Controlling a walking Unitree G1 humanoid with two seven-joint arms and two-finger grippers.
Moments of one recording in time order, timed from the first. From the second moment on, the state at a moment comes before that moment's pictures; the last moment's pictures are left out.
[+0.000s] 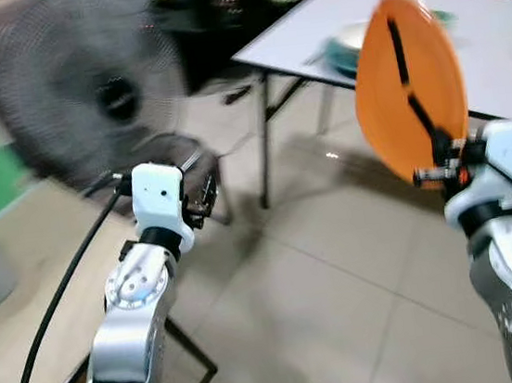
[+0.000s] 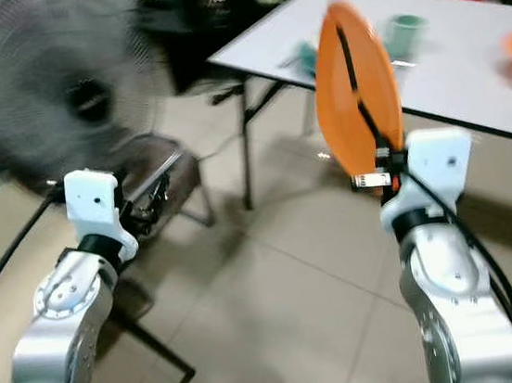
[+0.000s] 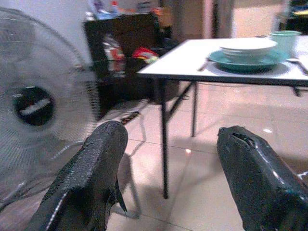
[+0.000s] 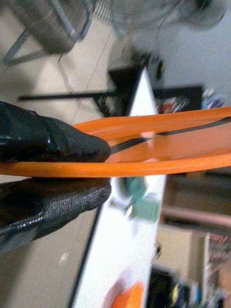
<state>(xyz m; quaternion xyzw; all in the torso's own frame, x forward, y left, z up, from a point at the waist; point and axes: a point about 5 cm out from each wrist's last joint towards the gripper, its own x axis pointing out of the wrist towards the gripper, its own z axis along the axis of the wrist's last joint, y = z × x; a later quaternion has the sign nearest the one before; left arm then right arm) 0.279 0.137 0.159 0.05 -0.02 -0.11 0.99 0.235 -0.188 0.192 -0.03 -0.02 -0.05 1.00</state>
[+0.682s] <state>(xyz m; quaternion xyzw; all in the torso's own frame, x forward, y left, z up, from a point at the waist) 0.275 0.127 0.165 0.05 -0.05 -0.14 0.99 0.235 -0.186 0.182 -0.03 0.01 -0.04 1.00</state>
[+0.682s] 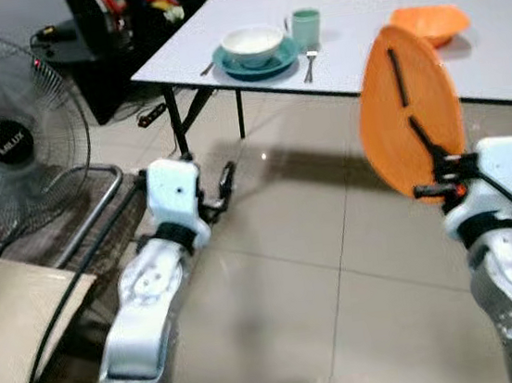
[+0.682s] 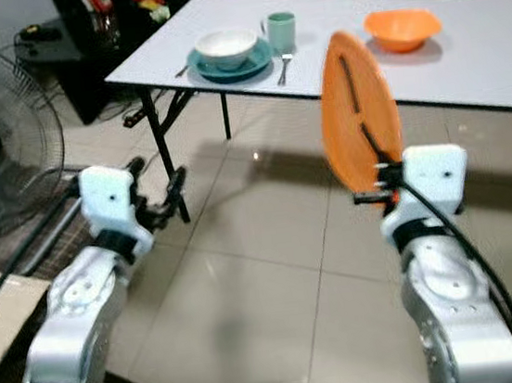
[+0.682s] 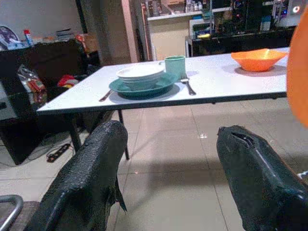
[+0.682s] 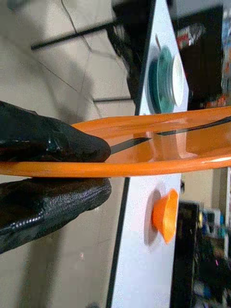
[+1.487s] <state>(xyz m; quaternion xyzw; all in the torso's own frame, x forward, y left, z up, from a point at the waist) 0.273 0.129 0.157 0.04 -0.04 -0.15 0.99 0.229 -0.185 0.167 -0.02 0.05 -0.04 1.00</state>
